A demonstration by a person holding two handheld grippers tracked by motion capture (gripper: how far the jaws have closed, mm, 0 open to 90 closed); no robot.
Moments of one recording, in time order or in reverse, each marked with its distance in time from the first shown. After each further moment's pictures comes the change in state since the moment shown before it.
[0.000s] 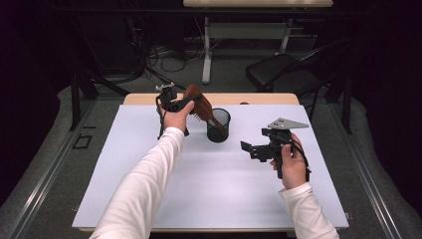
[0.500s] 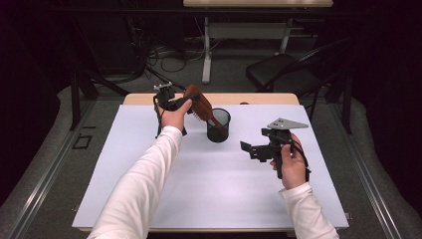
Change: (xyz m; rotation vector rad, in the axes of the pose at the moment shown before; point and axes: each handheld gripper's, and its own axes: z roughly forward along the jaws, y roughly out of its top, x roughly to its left) left arm 0.002 0.004 -0.005 0.002 0.034 0.030; right arm 0.000 0.000 0.000 0.002 0.000 -0.005
